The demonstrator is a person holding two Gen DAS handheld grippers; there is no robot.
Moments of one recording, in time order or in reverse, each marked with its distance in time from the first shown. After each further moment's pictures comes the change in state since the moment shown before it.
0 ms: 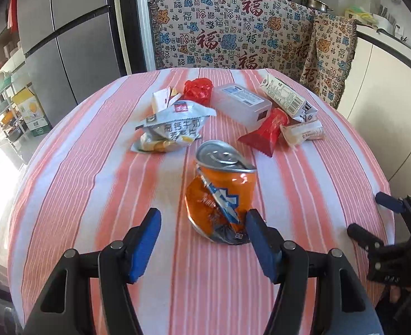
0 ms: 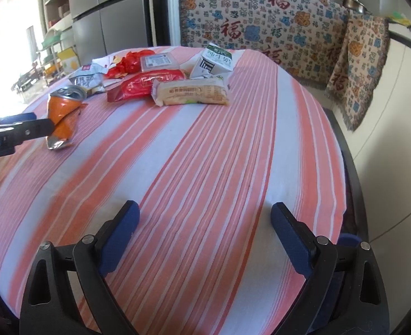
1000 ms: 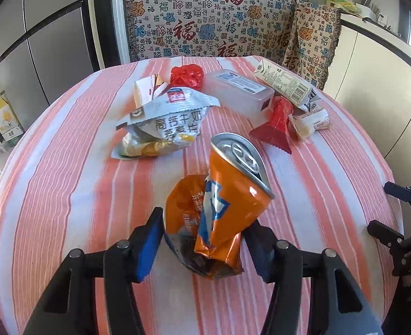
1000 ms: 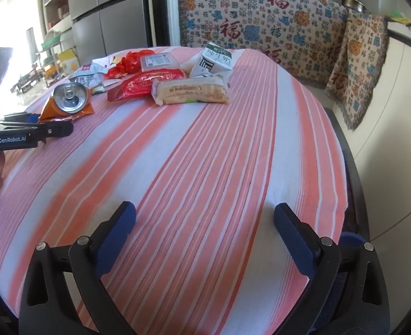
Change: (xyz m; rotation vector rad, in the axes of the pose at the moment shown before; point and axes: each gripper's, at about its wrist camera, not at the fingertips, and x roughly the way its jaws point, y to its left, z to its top) left arm 0.044 0.020 0.011 0.077 0.038 -0.105; right arm 0.000 -0.001 -0.003 0.003 -0.003 0.008
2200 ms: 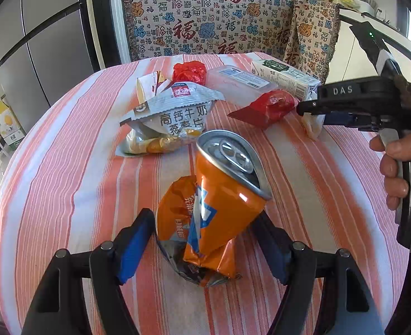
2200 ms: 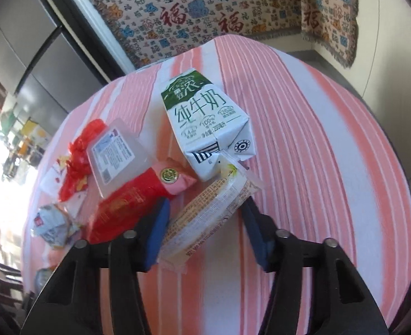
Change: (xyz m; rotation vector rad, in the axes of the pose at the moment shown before) left arm 0.003 0.000 -0.001 0.031 0.007 0.013; right arm 0.091 -0.013 0.124 0.391 0.127 0.027
